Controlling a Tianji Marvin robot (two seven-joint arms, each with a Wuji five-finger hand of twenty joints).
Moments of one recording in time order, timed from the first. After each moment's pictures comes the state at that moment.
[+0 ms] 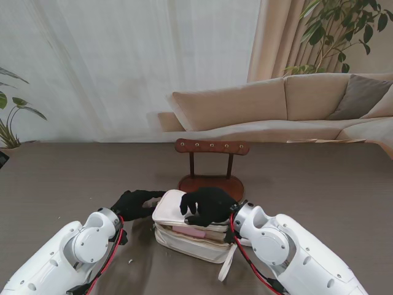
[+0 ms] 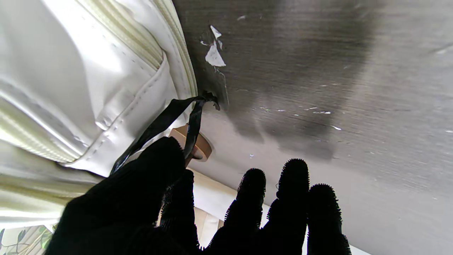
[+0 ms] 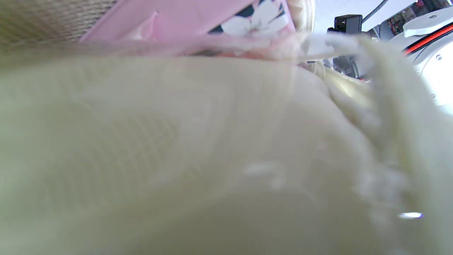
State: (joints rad) left arm 1.47 -1.08 -1.16 -1.41 0.61 -0.08 -0.10; right arm -1.34 -1.09 0.90 -1.53 -0.60 -0.32 0.04; left_hand 0.75 -0.32 0.66 -0.09 0.51 -0.09 0.07 0.08 0.54 0.31 0.16 0.52 0.50 0.43 0.23 1.04 -0.01 0.28 0.77 0.65; right_hand 0.23 -0.69 1.25 -0.18 0.73 -0.08 0.90 0.42 0.97 0.05 0.79 0.64 1.12 0.04 0.83 0.60 0.75 0.25 1.33 0.62
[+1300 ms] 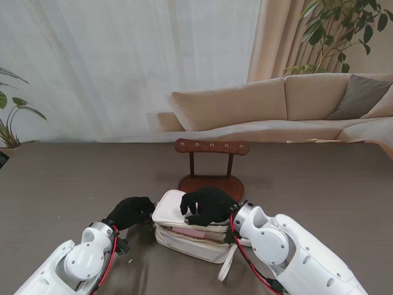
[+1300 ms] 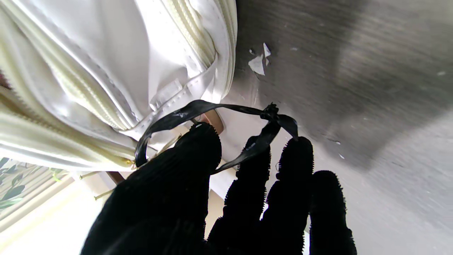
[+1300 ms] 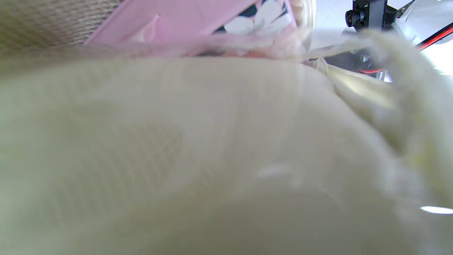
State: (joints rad) left arm 1.61 -1.12 -1.25 -1.45 0.42 -0.12 0.03; right arm -1.34 -1.09 0.89 -1.52 -0.58 -0.31 0.04; left_hand 1.03 -0.45 0.61 -0.11 0.74 0.09 0.84 0.60 0.87 0.32 0.36 1.01 0.78 0.43 0.32 1.17 0.10 0.34 0.98 0.67; right_hand 0.23 -0.69 1.25 -0.18 0.73 -0.08 0.90 0.42 0.97 0.05 0.79 0.64 1.12 0.03 0.84 0.61 0.75 0.25 1.33 0.62
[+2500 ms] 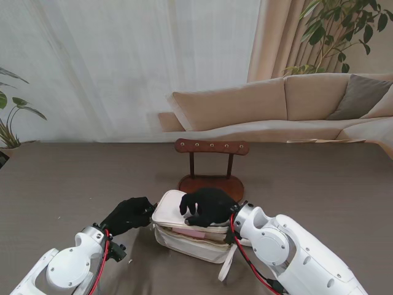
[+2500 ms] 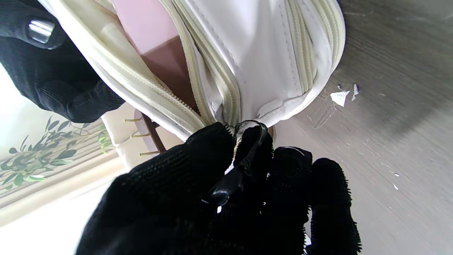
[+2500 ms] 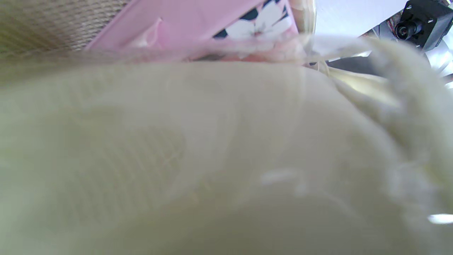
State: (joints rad) left arm 1.74 -1.11 -1.35 -1.64 0.20 -0.15 -0.11; right arm -1.34 -1.09 0.90 -1.53 -0.59 -0.32 0.04; left_hand 1.03 -0.55 0.78 -0.13 0.67 0.24 1.03 0.72 1.08 0.30 0.46 1.27 0.91 0.36 0.84 1.53 0.25 0.40 1.22 0.77; right_hand 0.23 -0.68 1.25 -0.18 0.71 -0.08 0.86 0.42 0.94 0.05 0.77 0.62 1.10 0.02 0.85 0.62 0.75 0.25 1.32 0.62
